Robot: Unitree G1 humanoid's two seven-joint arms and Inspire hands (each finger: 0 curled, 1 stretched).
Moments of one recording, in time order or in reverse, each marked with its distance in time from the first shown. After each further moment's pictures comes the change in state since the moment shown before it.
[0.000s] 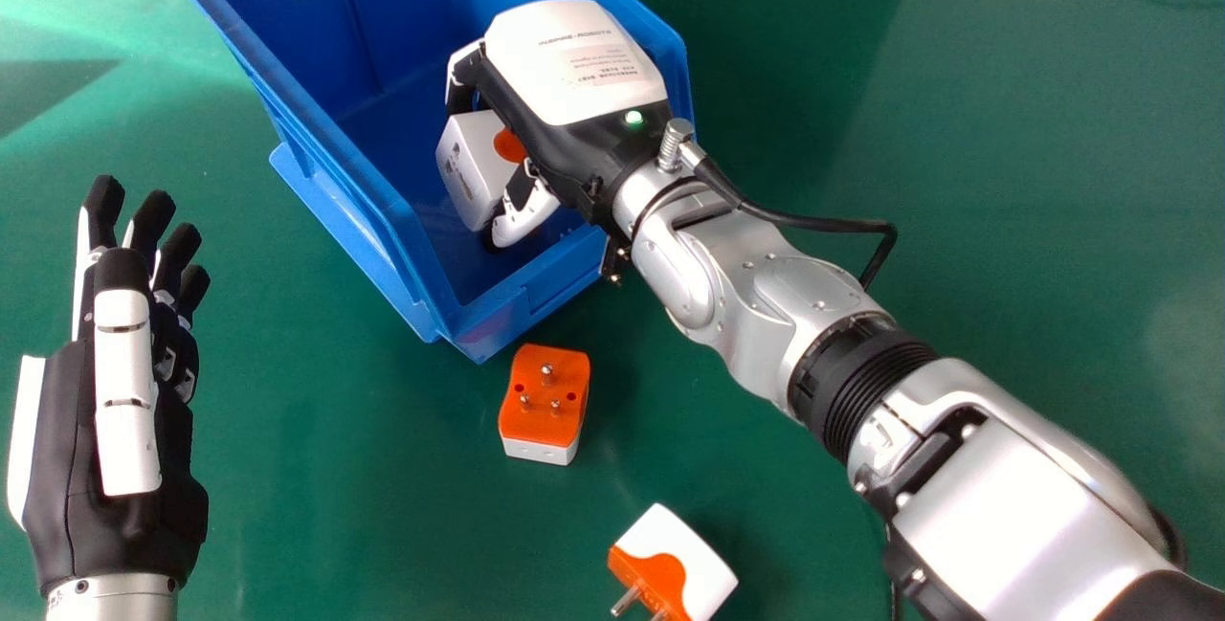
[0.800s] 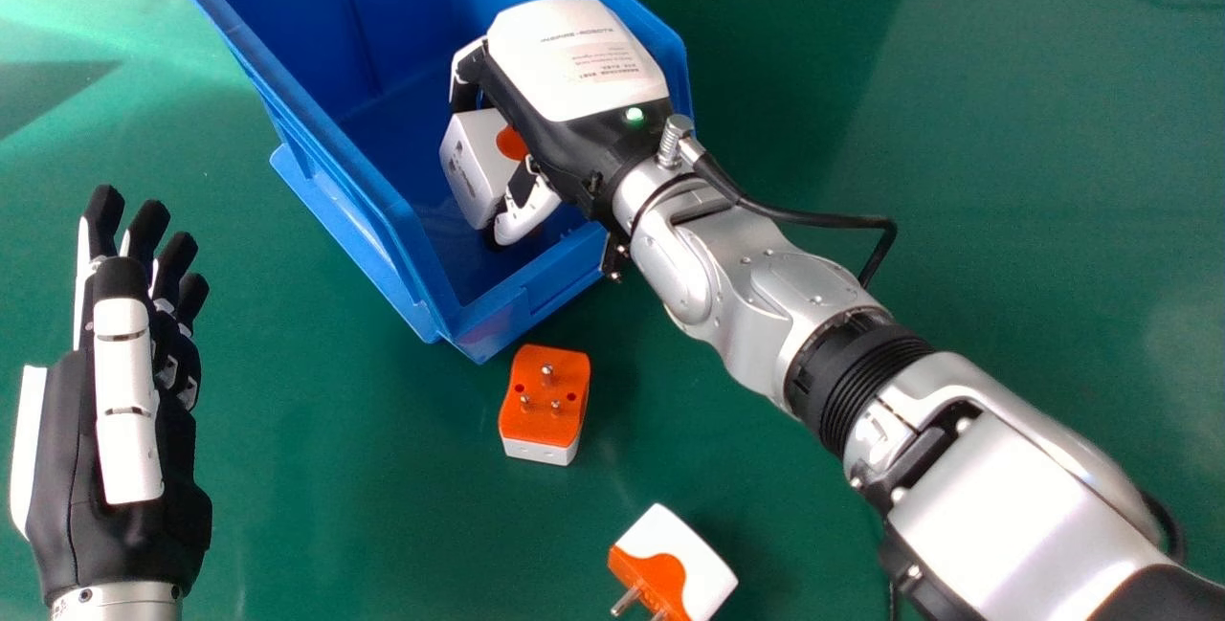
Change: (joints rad) left arm 0.011 -0.018 -0.001 -0.008 -0.001 -0.004 0.000; right arm -0.015 0.015 -0.015 -0.001 0.060 0.053 0.058
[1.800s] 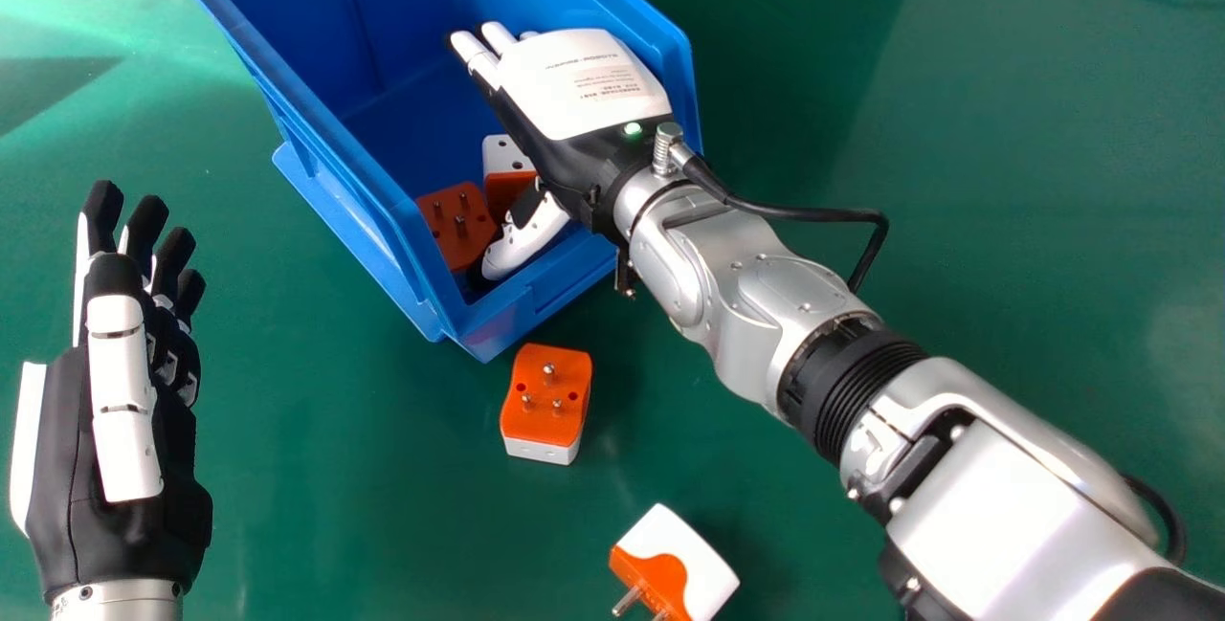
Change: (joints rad) left arm -0.004 -0.001 -0.002 -0.003 0.000 0.000 0.001; right arm 0.010 -0.011 0.081 -0.024 -0.024 0.087 0.079
